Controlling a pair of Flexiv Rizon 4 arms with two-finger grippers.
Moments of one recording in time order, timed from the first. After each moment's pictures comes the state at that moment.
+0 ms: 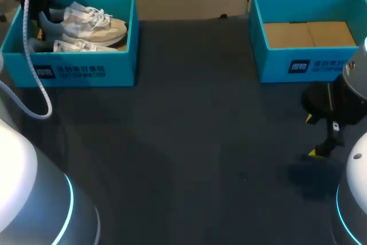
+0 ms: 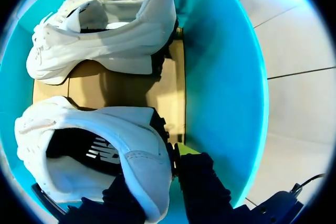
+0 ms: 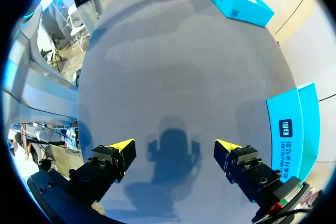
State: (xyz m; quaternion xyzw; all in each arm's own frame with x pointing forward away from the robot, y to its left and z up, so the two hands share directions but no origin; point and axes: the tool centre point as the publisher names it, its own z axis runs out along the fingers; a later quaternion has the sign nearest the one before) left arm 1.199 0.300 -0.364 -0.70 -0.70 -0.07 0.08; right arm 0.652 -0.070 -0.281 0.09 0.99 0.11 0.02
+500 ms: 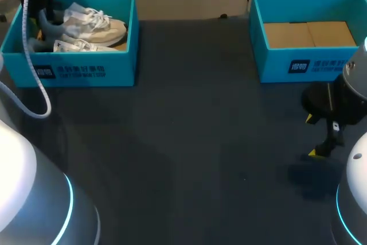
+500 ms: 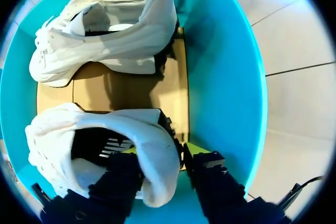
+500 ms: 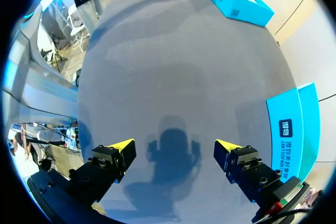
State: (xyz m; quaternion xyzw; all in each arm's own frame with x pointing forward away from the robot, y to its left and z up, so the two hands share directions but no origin) left arm 1.200 0.292 -0.360 -0.71 -0.69 -0.06 0.07; right arm 0.652 -0.070 -0.281 0.09 0.99 0.11 0.02
